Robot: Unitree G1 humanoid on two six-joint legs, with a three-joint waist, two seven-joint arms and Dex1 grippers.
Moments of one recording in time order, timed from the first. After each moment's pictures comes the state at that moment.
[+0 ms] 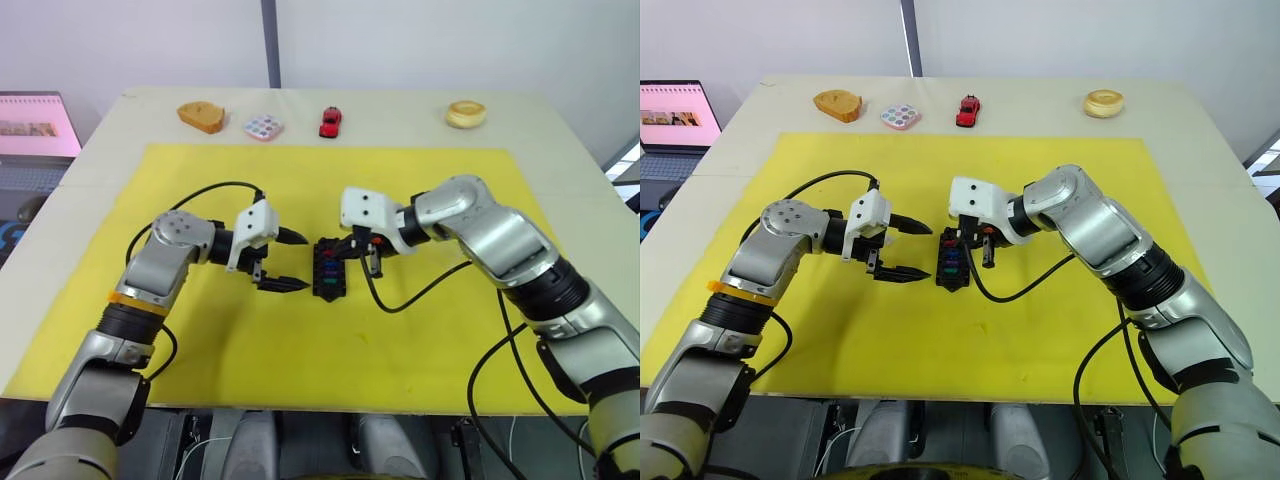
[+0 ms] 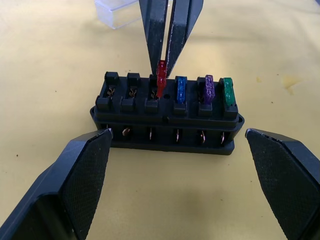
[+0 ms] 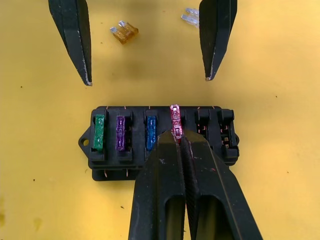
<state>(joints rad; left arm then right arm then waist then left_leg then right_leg) -0.67 0.58 -0.22 0.19 -0.24 0.25 -1.34 -0.95 -0.69 0.53 -0.11 0.19 0.75 1.11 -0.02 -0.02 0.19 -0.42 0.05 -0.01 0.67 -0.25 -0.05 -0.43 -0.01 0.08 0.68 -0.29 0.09</state>
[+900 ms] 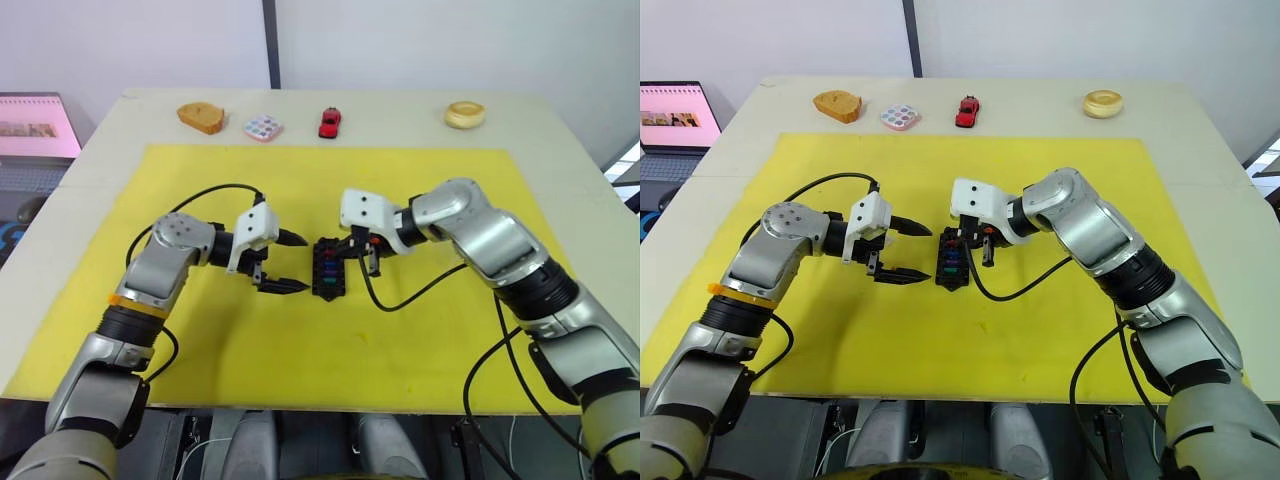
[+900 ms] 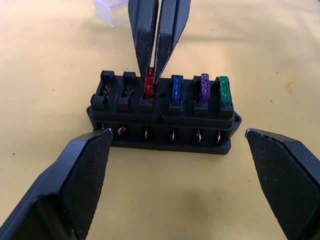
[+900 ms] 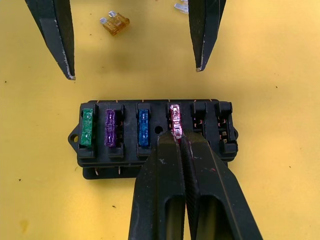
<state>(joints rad) -0.66 0.58 -0.22 0.18 -0.24 0.25 -1.33 -0.93 -0.65 0.53 -0.04 0.13 0.71 1.13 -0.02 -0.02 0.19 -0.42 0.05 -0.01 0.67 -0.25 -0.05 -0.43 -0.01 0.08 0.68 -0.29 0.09</state>
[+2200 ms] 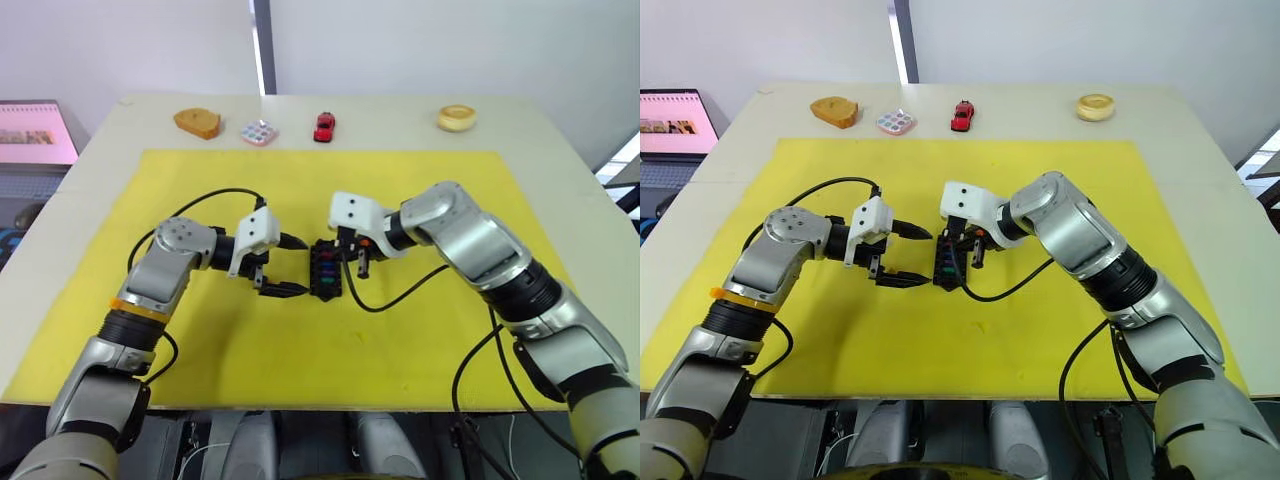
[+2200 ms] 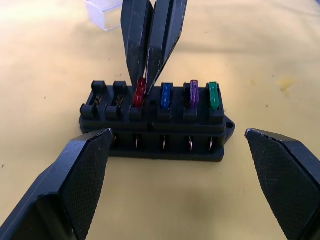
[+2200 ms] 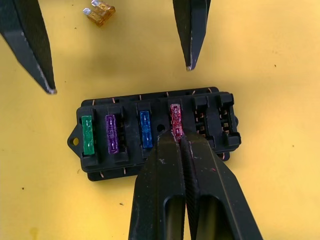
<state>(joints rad) -0.64 0.56 -0.22 0.17 -0.23 0.25 -1.32 -0.95 -0.58 0.54 -0.08 0.07 0.96 1.10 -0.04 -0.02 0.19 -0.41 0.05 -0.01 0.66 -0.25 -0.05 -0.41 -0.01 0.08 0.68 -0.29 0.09</state>
